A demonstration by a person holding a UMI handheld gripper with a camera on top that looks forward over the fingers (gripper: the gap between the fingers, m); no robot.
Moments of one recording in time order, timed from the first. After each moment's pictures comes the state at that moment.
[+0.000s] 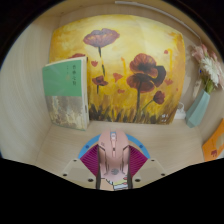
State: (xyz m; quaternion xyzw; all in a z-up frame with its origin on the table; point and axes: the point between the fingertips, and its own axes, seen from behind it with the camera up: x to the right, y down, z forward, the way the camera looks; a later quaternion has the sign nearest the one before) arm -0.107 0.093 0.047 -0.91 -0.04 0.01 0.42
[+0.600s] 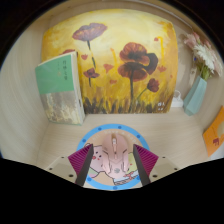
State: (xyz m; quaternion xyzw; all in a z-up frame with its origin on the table) arm -0.096 0.077 0.030 -0.92 0.00 0.02 0.39
